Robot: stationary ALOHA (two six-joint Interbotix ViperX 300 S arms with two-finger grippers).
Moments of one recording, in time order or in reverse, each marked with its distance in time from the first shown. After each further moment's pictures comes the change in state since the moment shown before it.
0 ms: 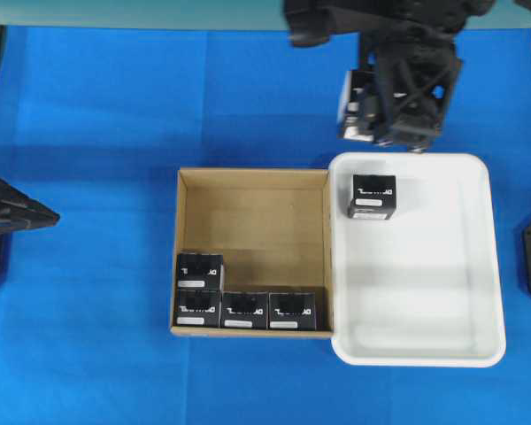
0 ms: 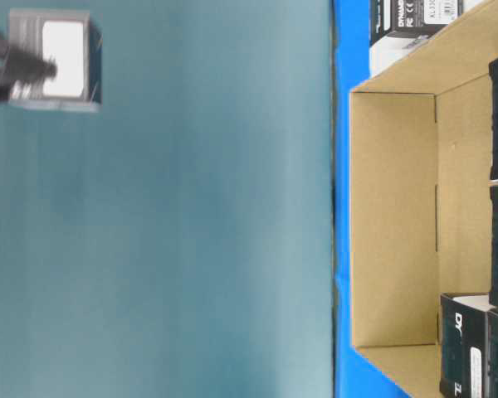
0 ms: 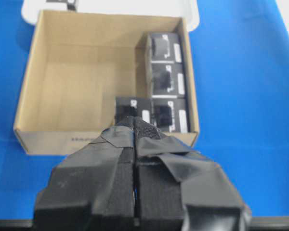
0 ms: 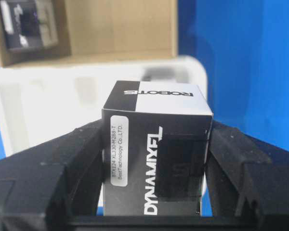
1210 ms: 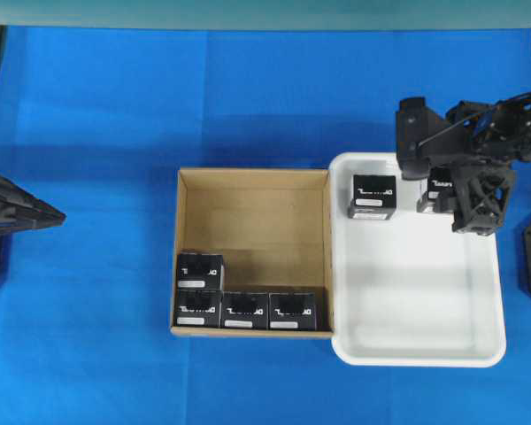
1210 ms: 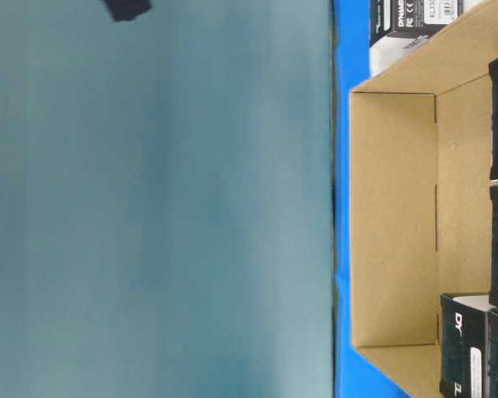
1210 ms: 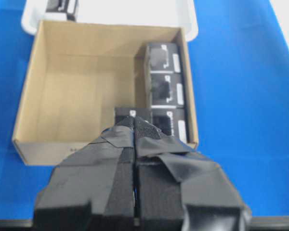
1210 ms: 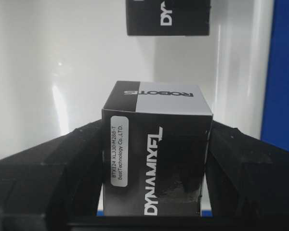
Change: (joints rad) left arm 0.000 0.018 0.000 0.000 -0.048 -0.002; right arm -0.058 -0.253 0.942 -0.002 -0.650 -0.187
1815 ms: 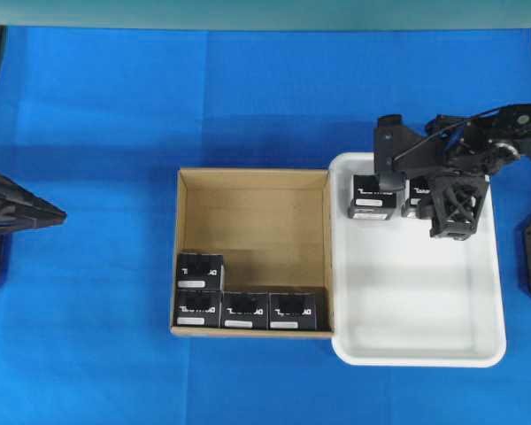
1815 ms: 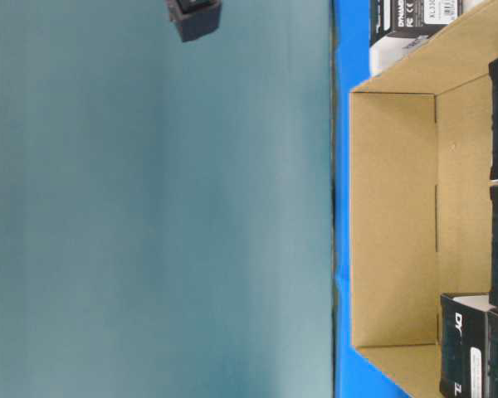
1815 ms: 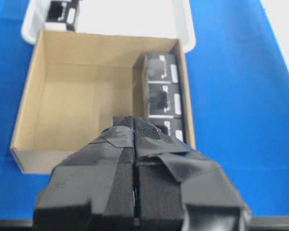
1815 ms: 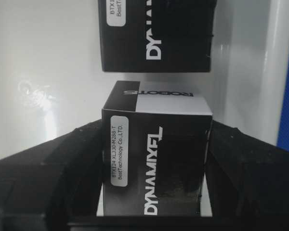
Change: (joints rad) left arm 0.000 0.000 0.000 0.000 -0.029 -0.014; right arm 0.002 0.156 0.041 0.003 -0.184 -0.023
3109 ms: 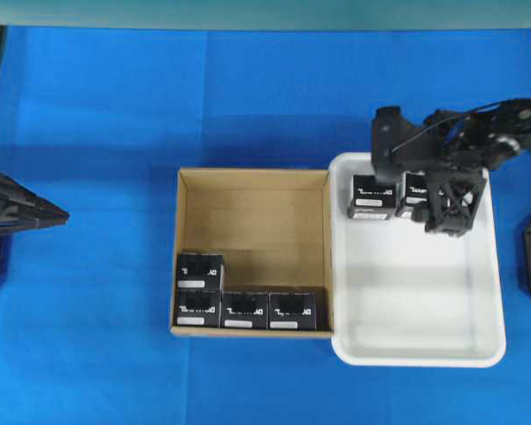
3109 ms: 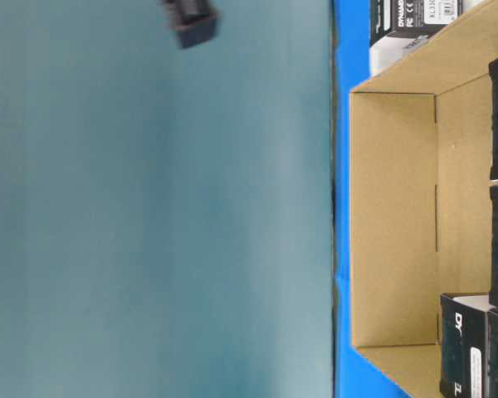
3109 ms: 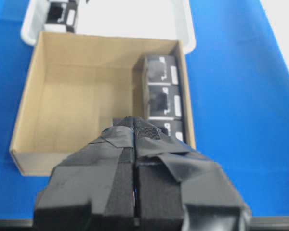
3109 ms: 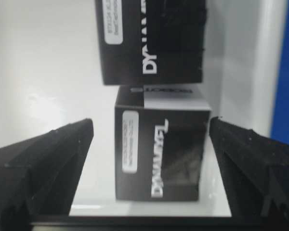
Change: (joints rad) left arm 0.000 0.012 0.000 0.000 -0.014 0.006; right arm 0.008 -0.058 -0.054 0.002 0.066 0.046
